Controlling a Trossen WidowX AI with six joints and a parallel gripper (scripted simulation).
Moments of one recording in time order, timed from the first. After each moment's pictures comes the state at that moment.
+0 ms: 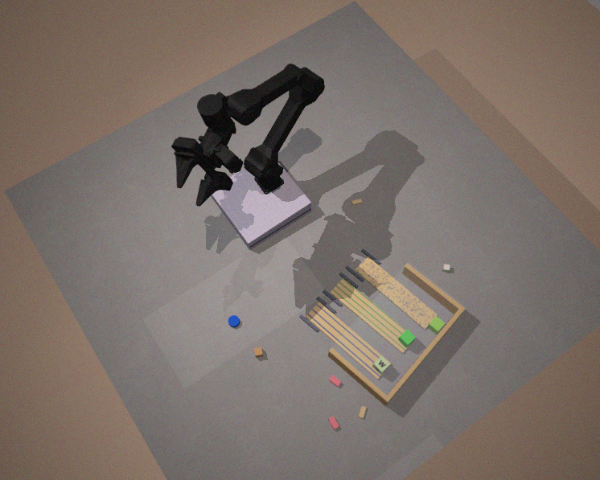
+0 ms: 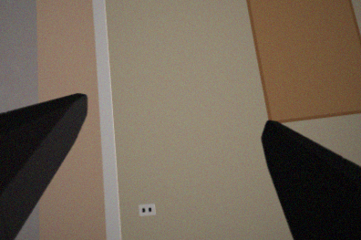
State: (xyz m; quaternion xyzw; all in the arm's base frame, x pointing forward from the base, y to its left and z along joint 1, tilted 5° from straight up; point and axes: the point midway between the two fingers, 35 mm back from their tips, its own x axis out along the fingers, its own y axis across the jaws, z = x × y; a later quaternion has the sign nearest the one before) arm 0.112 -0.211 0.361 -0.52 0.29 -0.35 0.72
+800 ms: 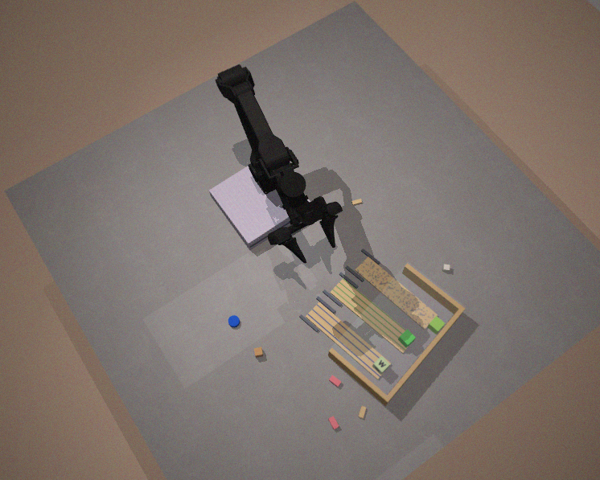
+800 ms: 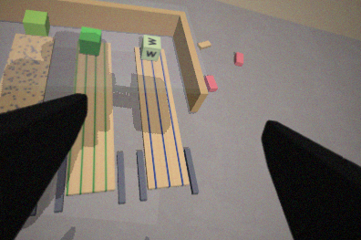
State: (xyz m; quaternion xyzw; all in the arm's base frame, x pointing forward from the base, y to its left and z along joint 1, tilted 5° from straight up) arm 0.318 -0.037 0.196 -0.10 0.27 -0.02 0.96
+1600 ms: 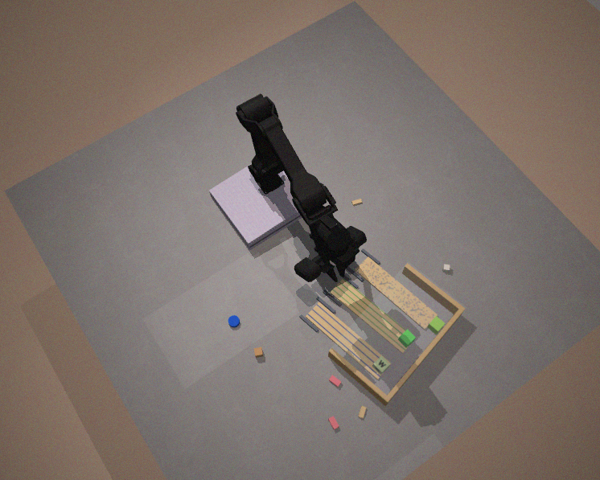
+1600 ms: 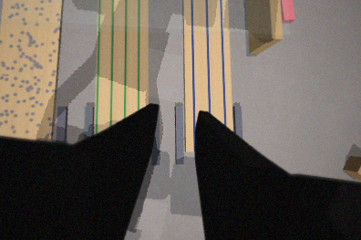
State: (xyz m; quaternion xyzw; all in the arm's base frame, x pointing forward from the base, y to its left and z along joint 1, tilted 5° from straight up) arm 0.383 -0.019 0.136 -0.10 0.49 0.01 0.87
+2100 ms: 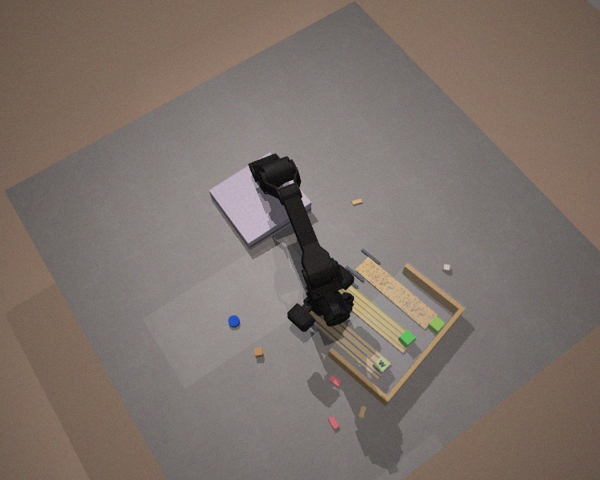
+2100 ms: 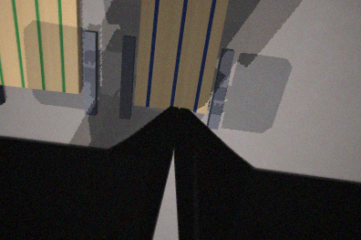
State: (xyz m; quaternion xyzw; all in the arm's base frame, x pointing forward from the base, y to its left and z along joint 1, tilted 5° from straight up) arm 0.415 -0.088 0.060 -0.11 0.70 0.06 0.70
